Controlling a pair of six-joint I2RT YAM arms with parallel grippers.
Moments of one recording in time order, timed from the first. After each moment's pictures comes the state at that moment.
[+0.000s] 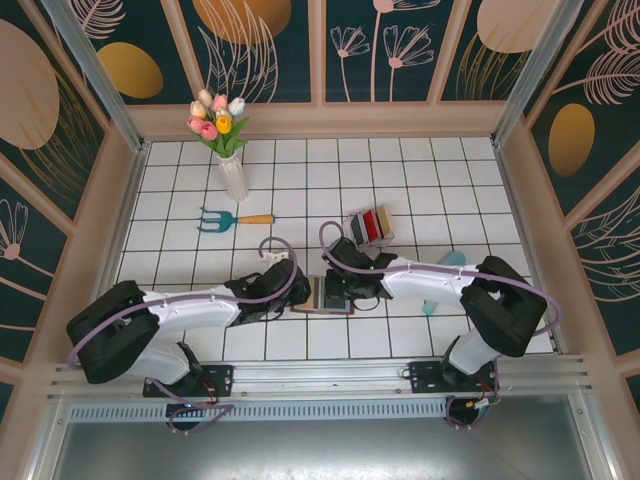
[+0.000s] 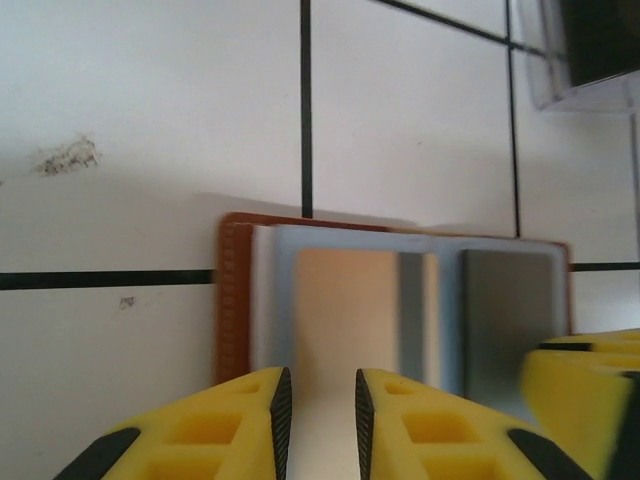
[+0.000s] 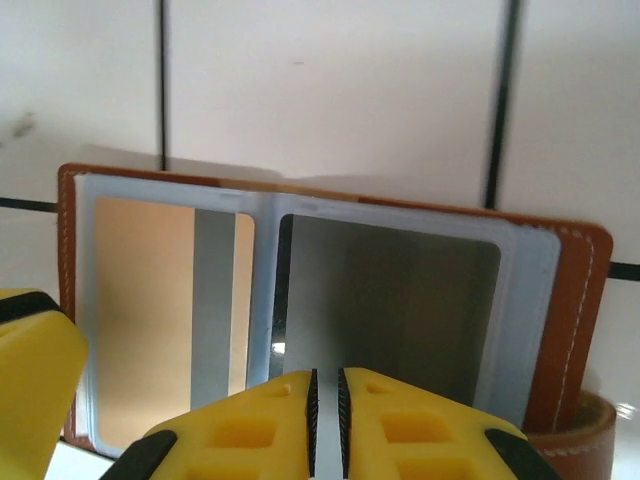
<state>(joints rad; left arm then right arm) -0.96 1.44 0.56 -0.01 -0.16 -1.04 0.94 1.54 0.82 -0.39 0.02 0.87</state>
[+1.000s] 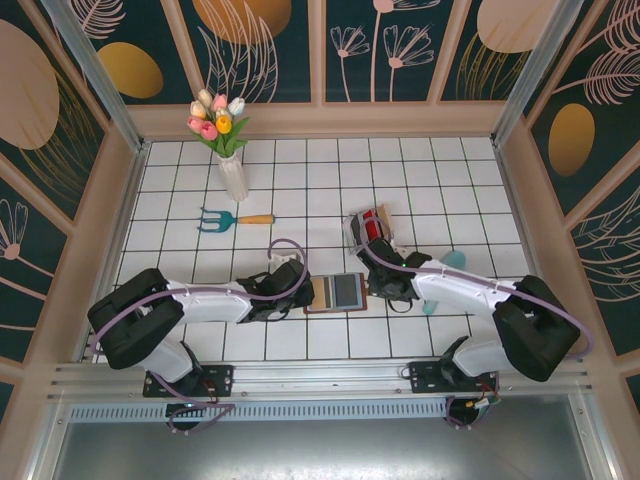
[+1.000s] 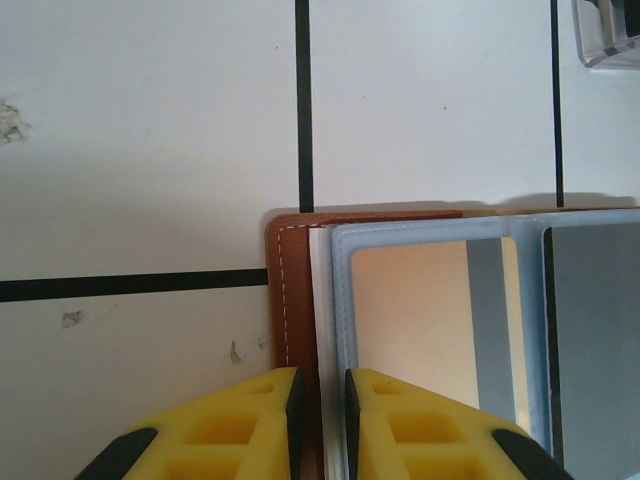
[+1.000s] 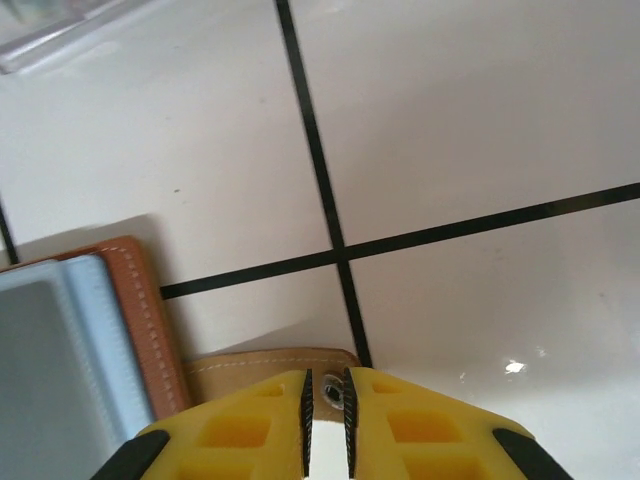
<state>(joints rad) -0.96 1.54 0.58 0.03 -0.13 -1.02 0.77 1.36 0.68 -0.59 0.21 0.92</state>
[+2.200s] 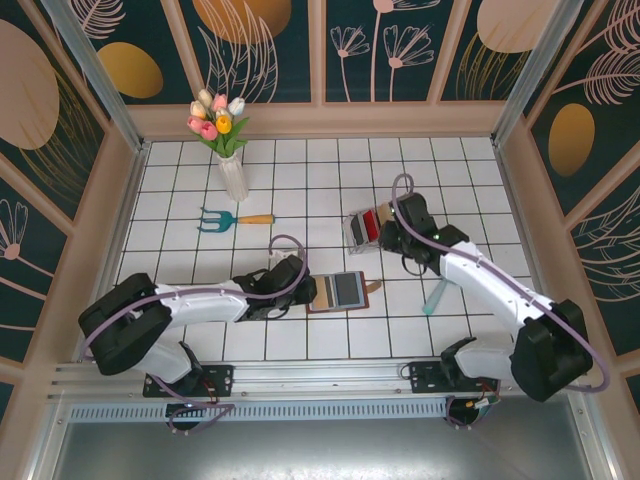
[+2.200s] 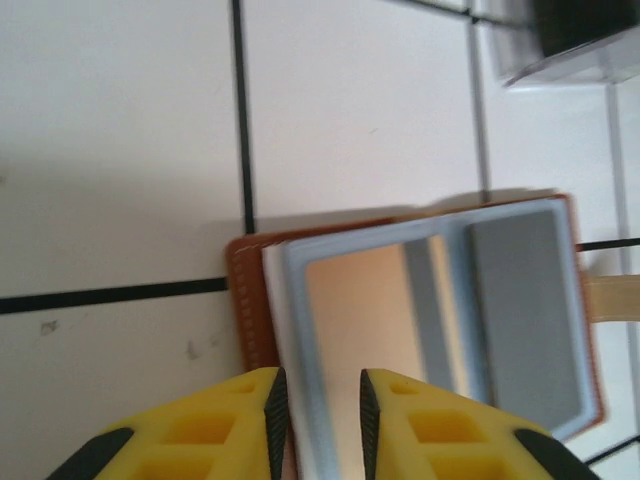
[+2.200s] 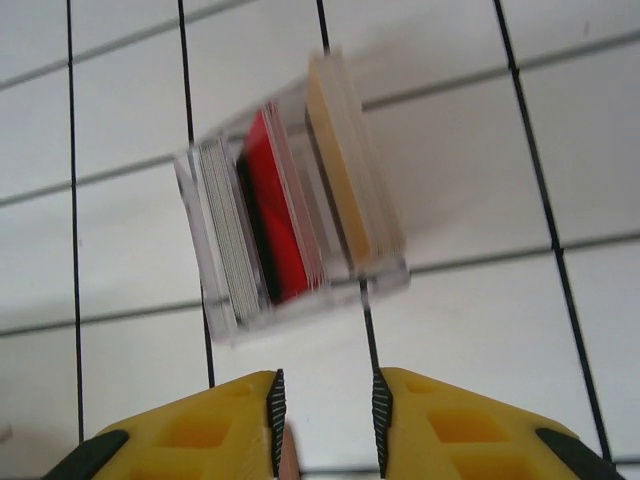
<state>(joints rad) -0.96 1.45 0.62 -0.03 -0.12 -0.98 0.50 1.29 0.93 -0.54 0.14 0.60</state>
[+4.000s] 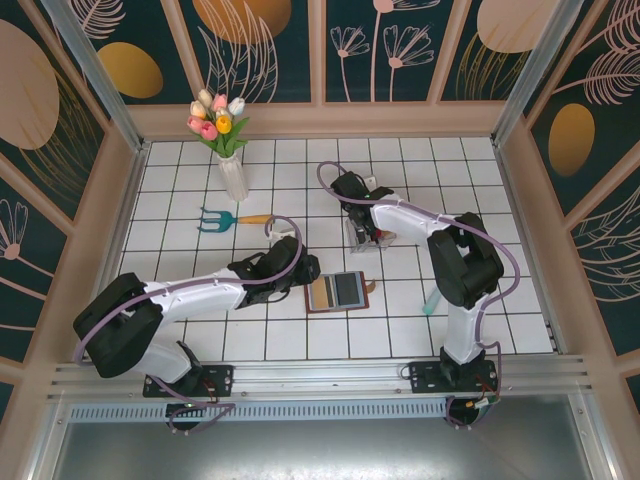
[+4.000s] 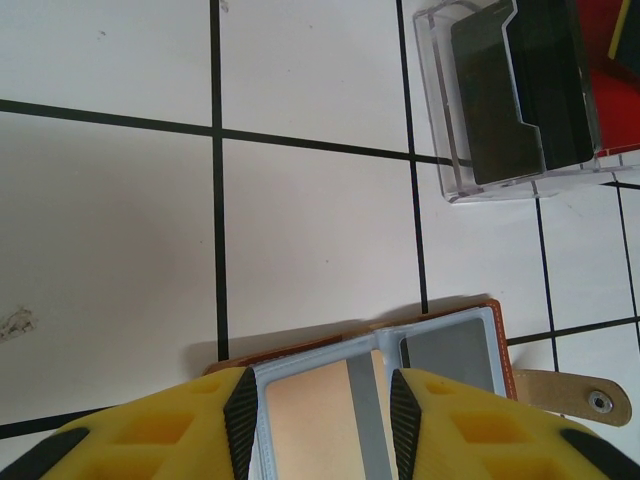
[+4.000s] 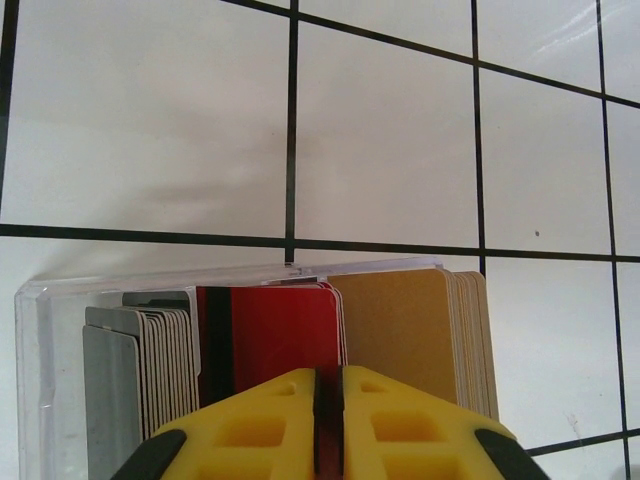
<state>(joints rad) -0.88 1.46 0.71 -0.06 -0.13 -0.95 0.62 1.91 1.35 -0.64 0.58 0.34</state>
